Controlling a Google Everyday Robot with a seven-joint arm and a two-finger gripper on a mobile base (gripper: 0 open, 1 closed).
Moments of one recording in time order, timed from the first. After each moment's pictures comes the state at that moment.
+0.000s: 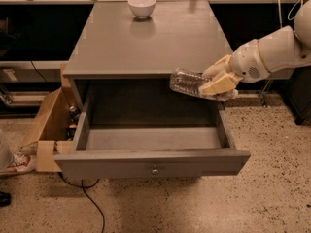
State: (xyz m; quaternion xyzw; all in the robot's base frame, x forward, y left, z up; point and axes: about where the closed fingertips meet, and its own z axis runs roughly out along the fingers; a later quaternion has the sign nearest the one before) arm 0.588 -0.154 0.863 -0.56 0.72 0.19 0.36
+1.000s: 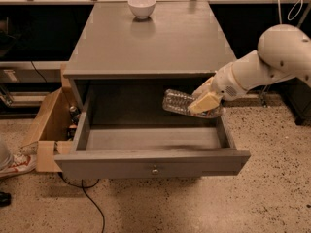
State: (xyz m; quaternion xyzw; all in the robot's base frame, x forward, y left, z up) arm 0.595 -0.133 0.785 -0.55 0.76 0.18 0.30
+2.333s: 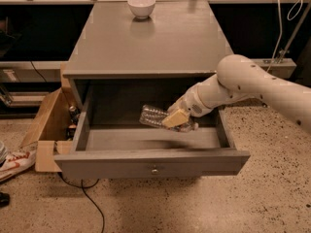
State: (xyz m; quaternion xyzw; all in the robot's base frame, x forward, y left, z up) arm 0.600 -0.059 0.712 -0.53 0.77 0.20 0.28
